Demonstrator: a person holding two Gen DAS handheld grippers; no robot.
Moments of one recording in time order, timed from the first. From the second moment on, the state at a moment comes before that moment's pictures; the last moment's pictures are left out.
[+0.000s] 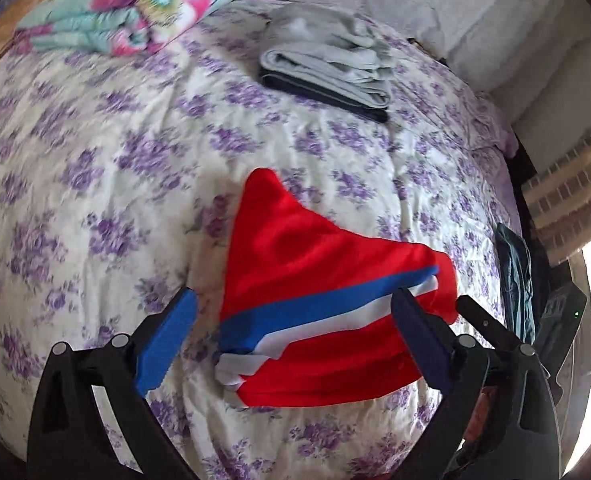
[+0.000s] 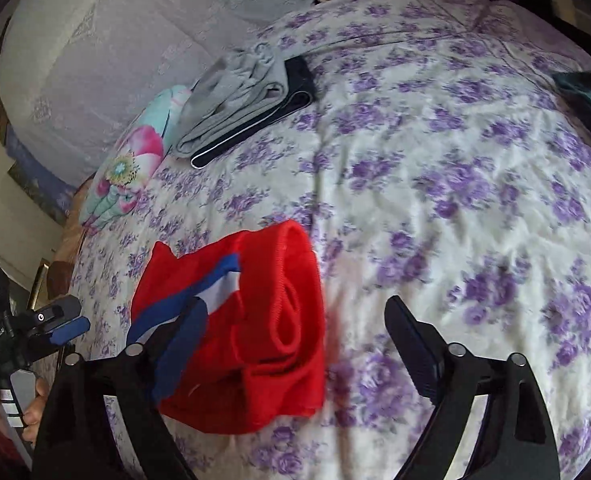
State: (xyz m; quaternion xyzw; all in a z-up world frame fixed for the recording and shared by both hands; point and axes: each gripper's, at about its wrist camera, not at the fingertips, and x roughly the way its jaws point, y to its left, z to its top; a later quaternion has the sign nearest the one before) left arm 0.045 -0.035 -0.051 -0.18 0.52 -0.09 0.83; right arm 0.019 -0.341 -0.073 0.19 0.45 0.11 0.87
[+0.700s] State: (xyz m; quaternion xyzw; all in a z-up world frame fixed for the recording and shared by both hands) left arm 0.046 -0.043 -0.130 -0.13 0.65 -0.08 0.75; right arm -0.009 -0.303 -0.070 0.09 0.47 0.21 0.85
